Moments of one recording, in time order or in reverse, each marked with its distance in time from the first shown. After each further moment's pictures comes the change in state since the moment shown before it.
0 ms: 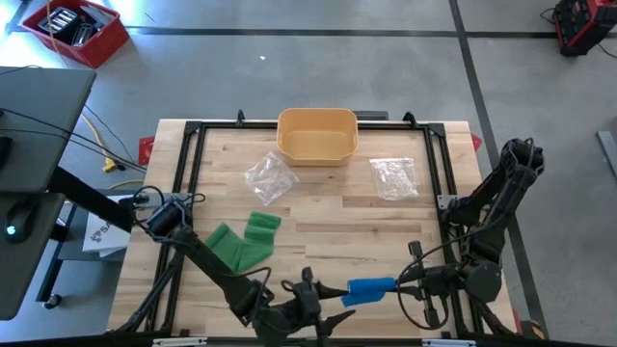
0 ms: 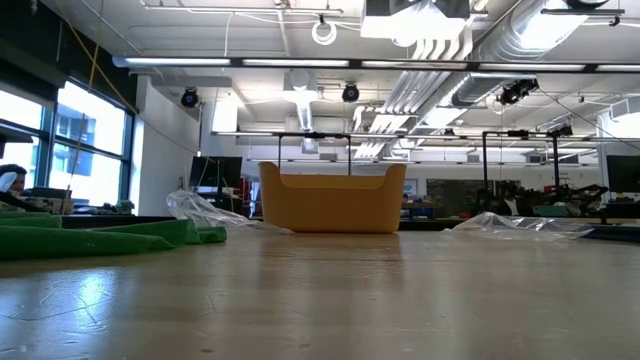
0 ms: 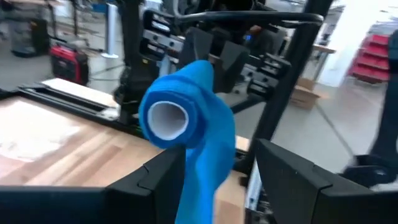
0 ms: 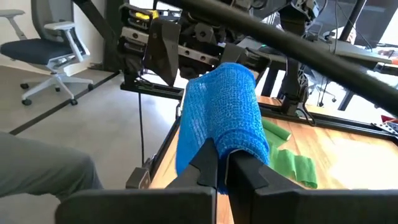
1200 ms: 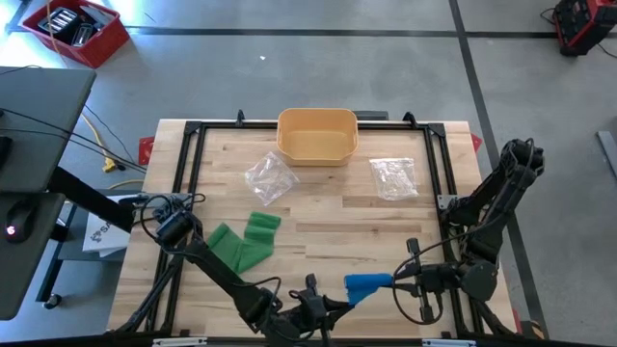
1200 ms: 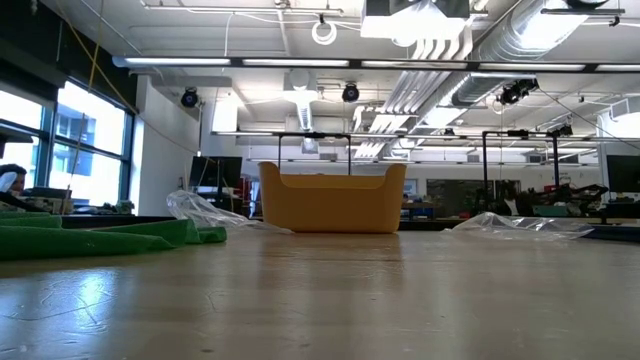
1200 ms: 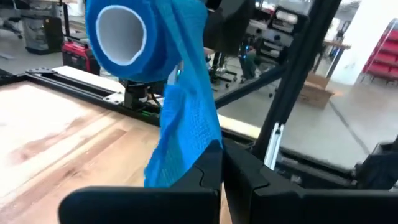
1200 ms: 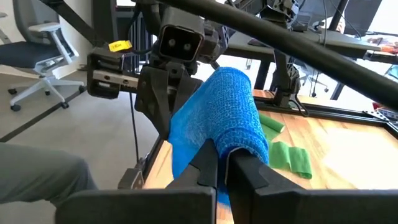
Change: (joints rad) left arm -0.024 0.112 0.003 0.045 -0.043 -0.043; right arm -0.020 0.005 0.000 -0.013 0.019 0.054
